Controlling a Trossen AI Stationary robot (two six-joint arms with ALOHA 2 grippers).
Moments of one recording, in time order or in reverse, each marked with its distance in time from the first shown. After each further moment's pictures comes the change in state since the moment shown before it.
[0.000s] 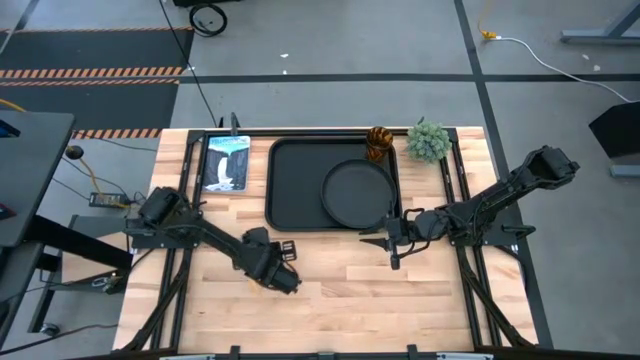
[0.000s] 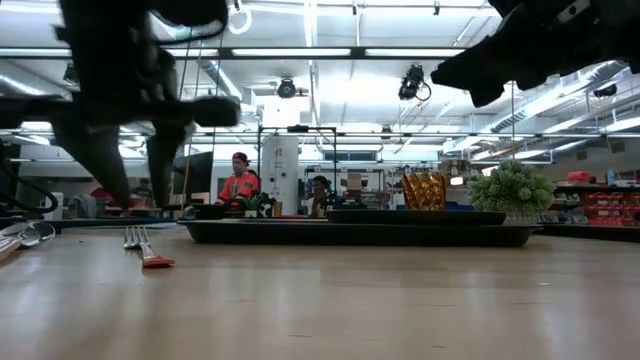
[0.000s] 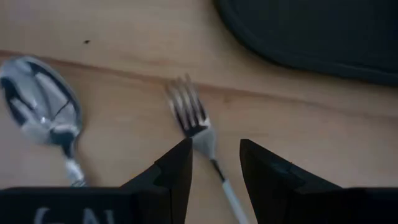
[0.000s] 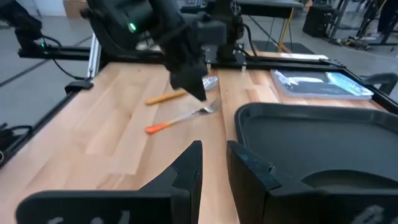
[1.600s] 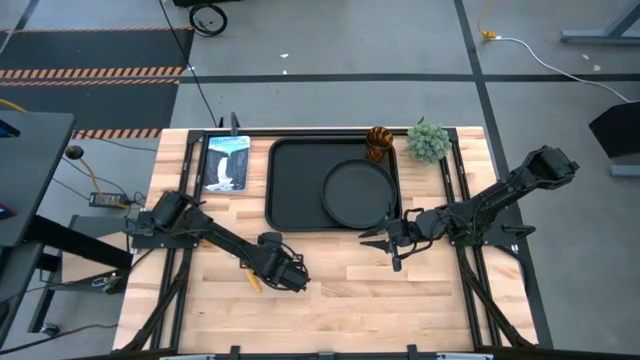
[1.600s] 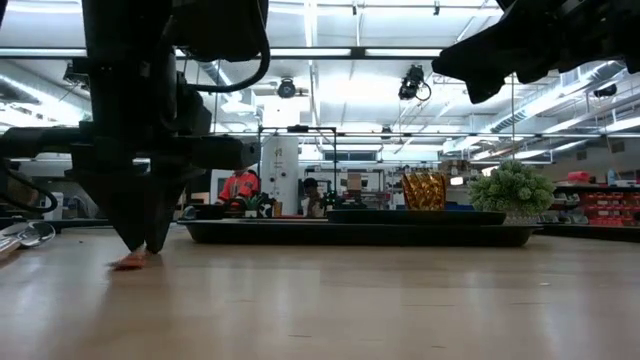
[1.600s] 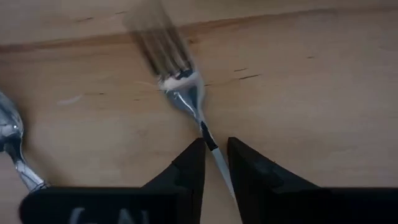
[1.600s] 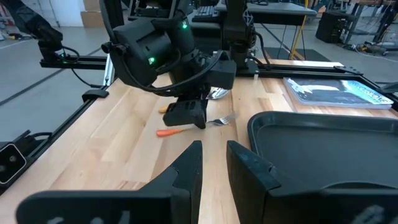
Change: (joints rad) left arm 0.020 0.084 0.002 0.164 0.192 0.326; right arm 0.000 0.004 0.000 0.039 -0.053 0.001
